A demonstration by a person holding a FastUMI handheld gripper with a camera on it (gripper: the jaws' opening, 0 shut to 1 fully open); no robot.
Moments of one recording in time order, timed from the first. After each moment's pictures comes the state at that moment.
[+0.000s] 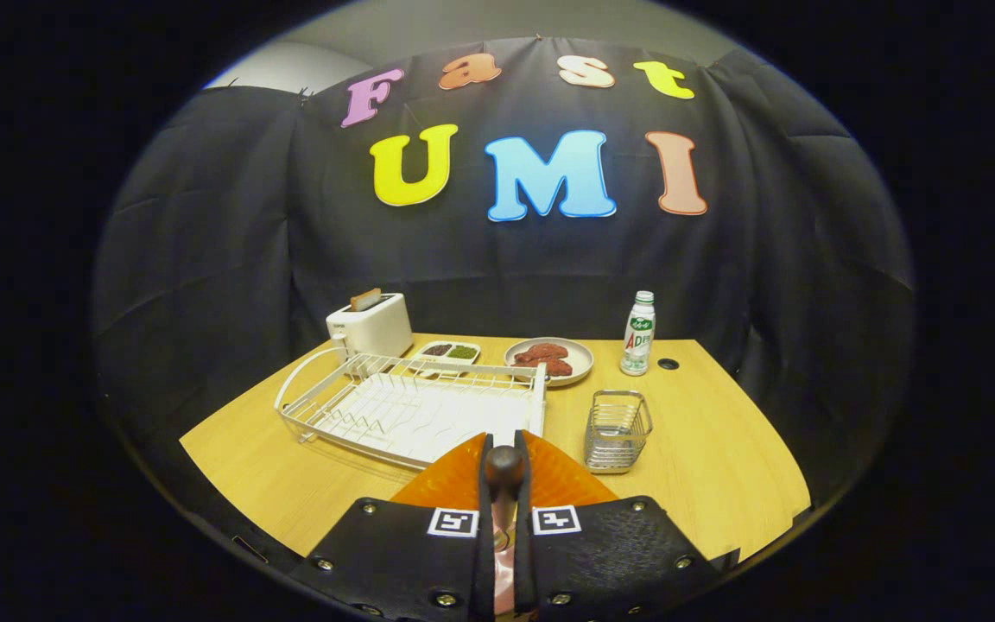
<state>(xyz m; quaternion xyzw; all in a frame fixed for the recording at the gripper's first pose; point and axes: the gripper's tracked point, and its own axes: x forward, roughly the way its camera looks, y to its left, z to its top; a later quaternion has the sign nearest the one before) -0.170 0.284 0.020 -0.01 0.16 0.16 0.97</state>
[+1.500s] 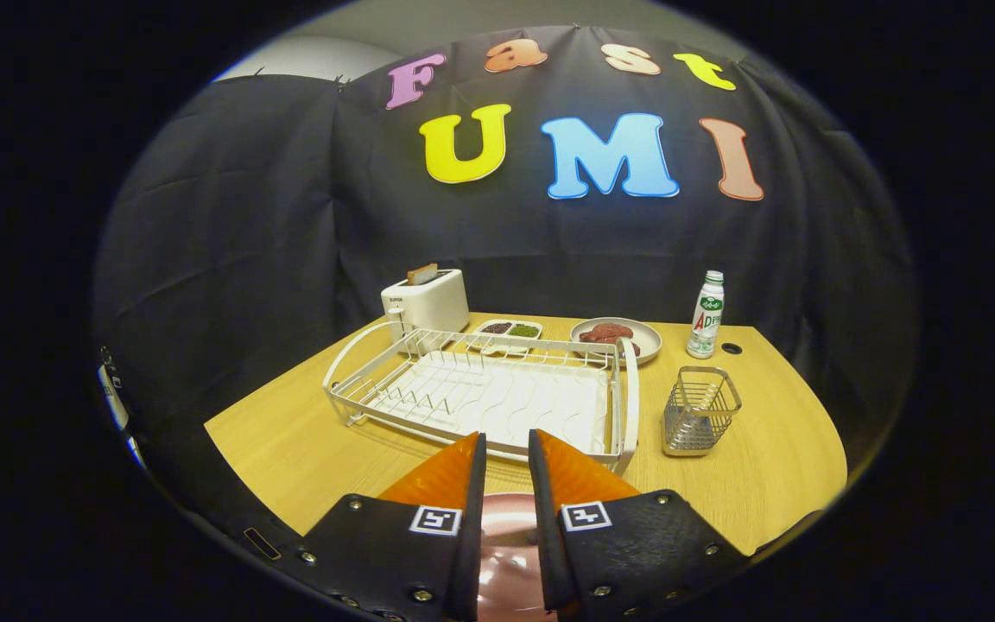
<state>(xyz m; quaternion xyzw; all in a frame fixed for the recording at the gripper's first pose) -0.177 0.342 0.003 -0.02 0.17 0.22 0.96</state>
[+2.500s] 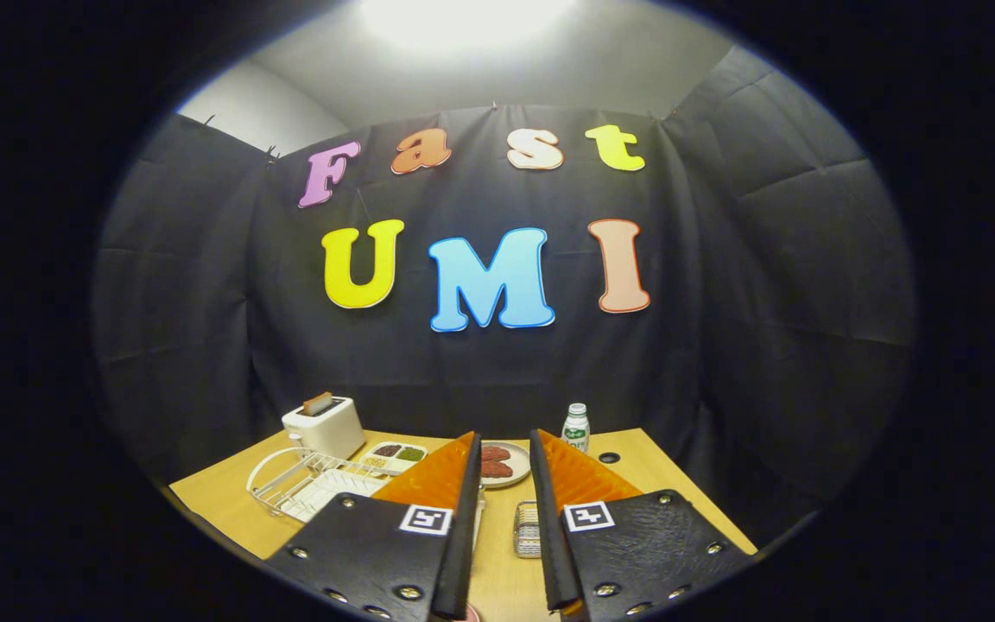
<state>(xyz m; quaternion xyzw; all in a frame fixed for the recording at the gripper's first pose) -0.125 0.186 0.170 0.01 0.01 0.08 1.00</state>
